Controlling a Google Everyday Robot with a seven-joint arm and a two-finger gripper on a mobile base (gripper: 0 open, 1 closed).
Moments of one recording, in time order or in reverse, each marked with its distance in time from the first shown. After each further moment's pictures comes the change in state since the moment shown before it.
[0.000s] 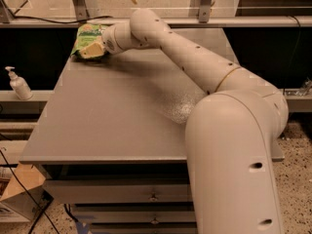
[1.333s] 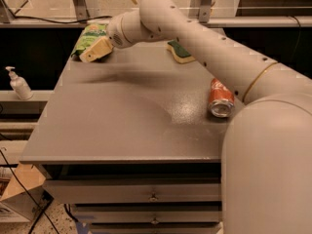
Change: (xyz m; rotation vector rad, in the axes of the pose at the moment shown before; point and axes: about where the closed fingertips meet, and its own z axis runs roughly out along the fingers) arm -0.027 0.032 -0.070 -0.013 0.011 -0.139
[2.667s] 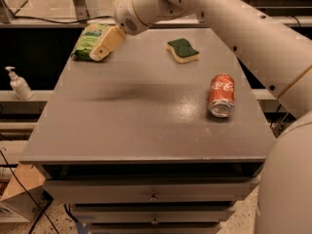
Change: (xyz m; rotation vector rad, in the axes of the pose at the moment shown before) arm -0.033 0.036 -0.086 -0.097 0.087 -0.168
